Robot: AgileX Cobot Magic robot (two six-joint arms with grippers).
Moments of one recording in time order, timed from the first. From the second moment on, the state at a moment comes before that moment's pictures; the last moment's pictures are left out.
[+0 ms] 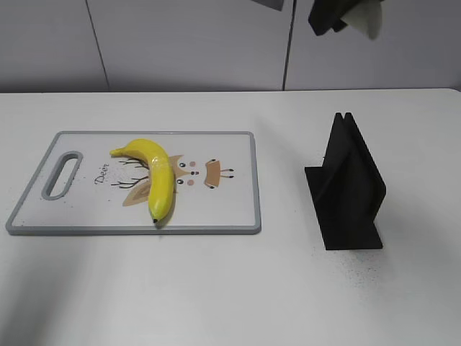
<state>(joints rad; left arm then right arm) -0.07 1.36 -1.34 -0.11 1.22 0.24 0.46 1.68 -1.75 0.21 1.23 -0.01</state>
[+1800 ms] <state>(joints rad) -0.07 -0.01 -0.50 -0.08 1.09 0.14 0.46 1.27 -0.99 0.02 0.94 0.44</state>
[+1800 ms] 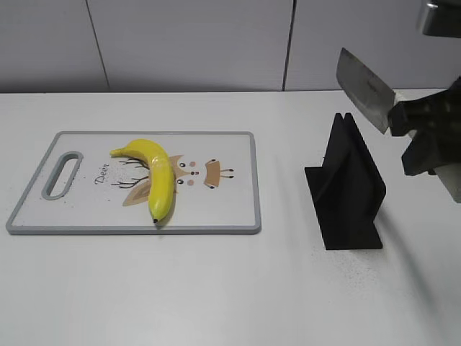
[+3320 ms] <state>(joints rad) -0.07 -0.01 -0.50 -0.07 1.09 0.12 0.46 1.55 -0.98 -0.01 0.88 0.47</state>
